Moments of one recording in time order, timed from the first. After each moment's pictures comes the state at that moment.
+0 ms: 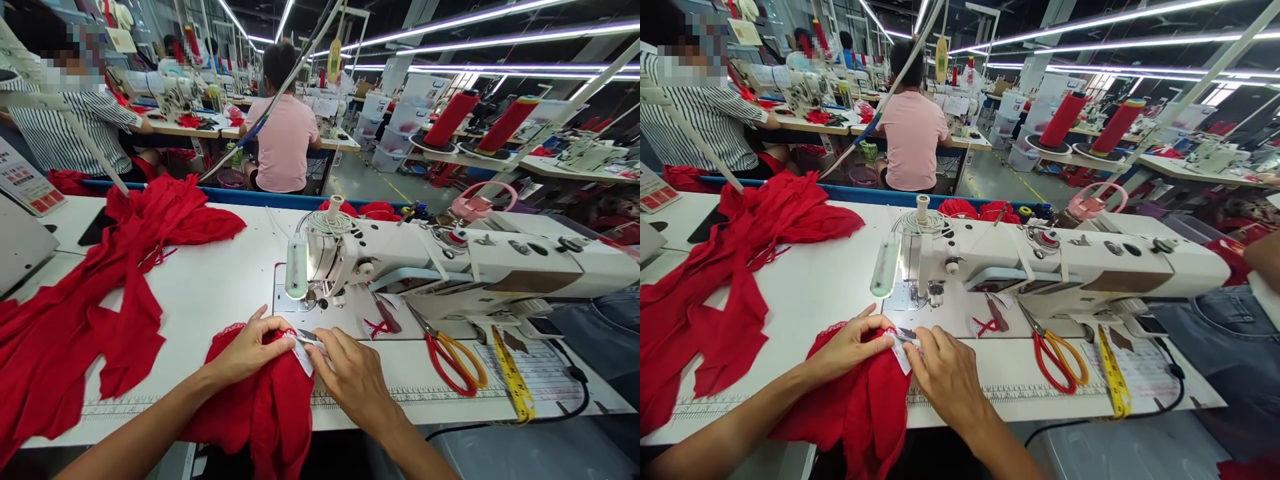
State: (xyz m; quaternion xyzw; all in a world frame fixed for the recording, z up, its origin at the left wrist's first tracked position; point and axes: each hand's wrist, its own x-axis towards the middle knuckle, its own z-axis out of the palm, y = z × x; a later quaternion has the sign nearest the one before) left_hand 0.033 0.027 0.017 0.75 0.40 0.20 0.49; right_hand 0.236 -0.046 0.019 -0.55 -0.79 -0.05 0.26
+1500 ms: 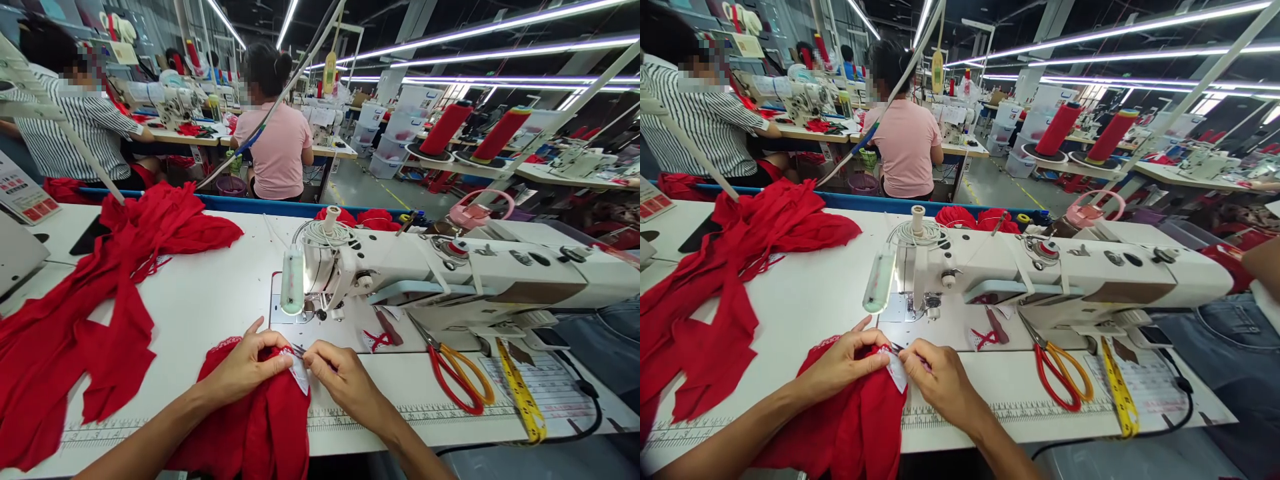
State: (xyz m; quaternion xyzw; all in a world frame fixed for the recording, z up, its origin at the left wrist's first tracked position) left_hand 0.034 0.028 0.017 0.74 0.40 0.19 0.50; right_hand 0.246 -0.025 0.018 -0.53 -0.69 0.40 0.30
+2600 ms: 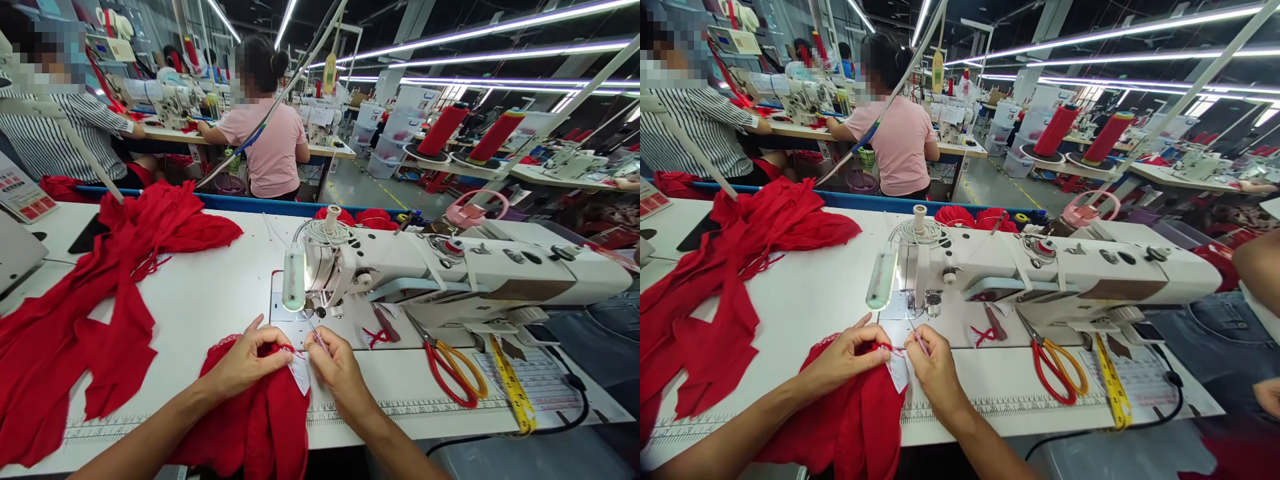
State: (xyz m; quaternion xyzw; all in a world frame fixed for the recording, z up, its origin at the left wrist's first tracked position) left_hand 0.033 0.026 0.021 0.73 0.40 0.21 0.51; right_hand 0.214 -0.025 0.013 -0.57 -0.47 0.51 0.45
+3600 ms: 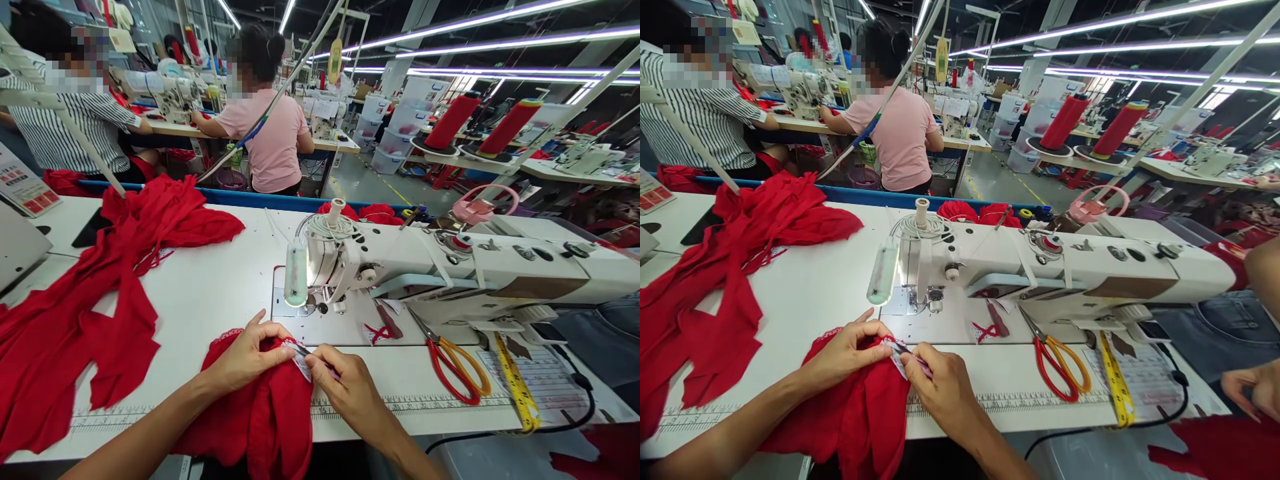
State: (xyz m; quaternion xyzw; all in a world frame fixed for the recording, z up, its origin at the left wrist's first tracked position) left_hand 0.033 0.030 0.014 0.75 0.40 0.20 0.49; right_hand 0.236 -0.046 0.019 -0.58 -0.66 0.37 0.29
